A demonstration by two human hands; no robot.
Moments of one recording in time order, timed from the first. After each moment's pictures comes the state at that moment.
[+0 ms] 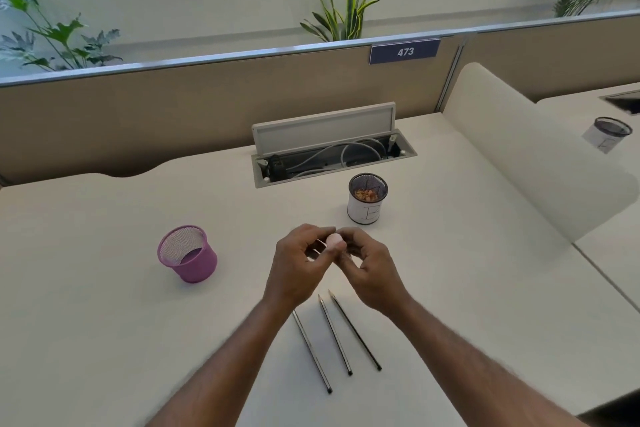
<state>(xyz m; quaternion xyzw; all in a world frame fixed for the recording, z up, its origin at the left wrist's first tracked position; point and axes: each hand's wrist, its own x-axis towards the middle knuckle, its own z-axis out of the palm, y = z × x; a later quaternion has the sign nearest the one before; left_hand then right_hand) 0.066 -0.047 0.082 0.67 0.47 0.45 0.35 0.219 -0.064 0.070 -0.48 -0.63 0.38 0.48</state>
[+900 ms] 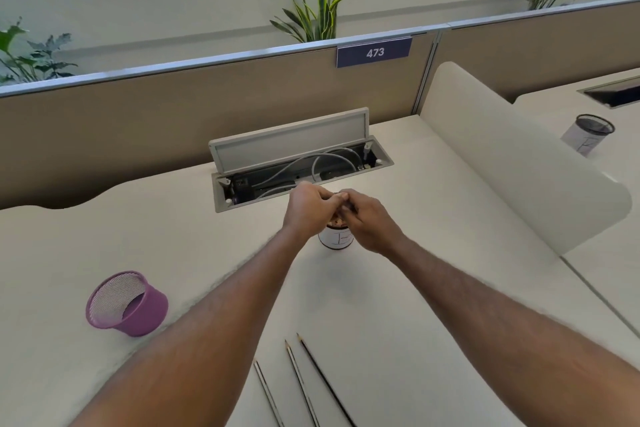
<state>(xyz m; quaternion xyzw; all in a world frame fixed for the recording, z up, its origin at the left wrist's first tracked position) 0.172 0.111 0.104 0.65 0.58 0.30 0.39 0.314 0.084 0.066 -0.57 -0.69 0.27 0.34</state>
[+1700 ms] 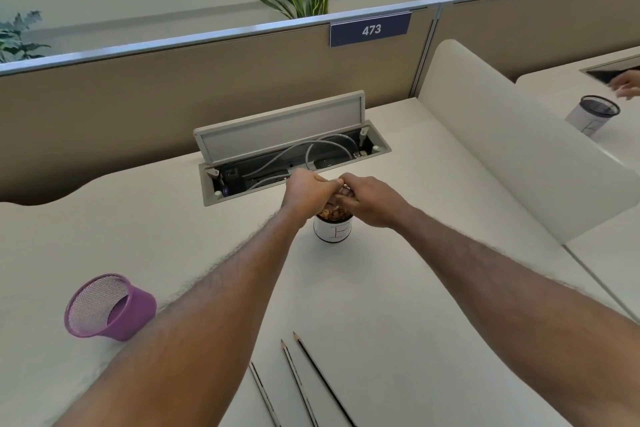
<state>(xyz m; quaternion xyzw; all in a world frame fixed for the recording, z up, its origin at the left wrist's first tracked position) 0.187 0.150 0.082 0.58 0.62 0.26 0.46 0.336 0.121 0.069 -0.62 -0.74 0.20 0.14</state>
